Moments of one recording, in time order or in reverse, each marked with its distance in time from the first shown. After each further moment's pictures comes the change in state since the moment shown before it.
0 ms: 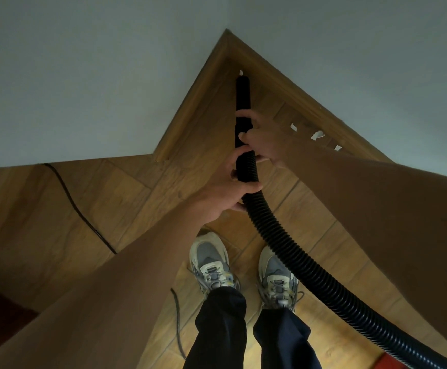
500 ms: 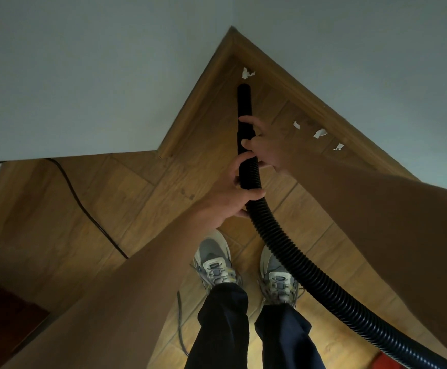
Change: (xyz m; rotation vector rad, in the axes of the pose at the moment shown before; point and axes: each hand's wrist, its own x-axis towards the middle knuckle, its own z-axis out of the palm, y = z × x) left_hand -0.014 -0.013 0.002 -0.020 0.015 -0.004; right_hand -0.007 0.015 0.009 -0.004 0.014 0.001
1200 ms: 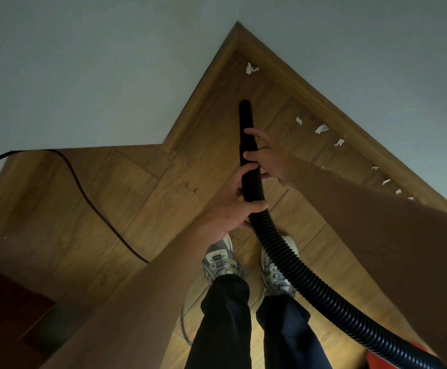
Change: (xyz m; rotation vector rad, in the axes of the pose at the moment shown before) left_hand -0.028 -0.020 0.004 -0.073 -0.007 -0.013; right_hand -0.027 0.018 0.009 0.087 -0.053 0.095
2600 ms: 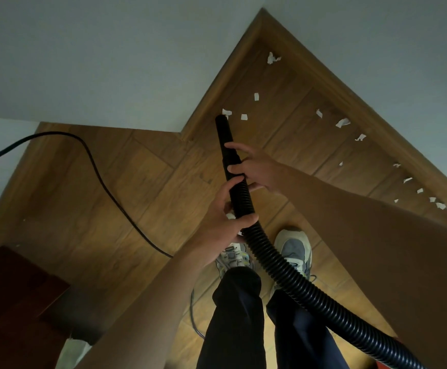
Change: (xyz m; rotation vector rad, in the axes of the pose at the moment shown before) left_hand -0.041 -0.040 -0.028 -0.129 0.125 -0.006; right_hand 0.002 0.010 0.059 -0.036 -0.204 0.066
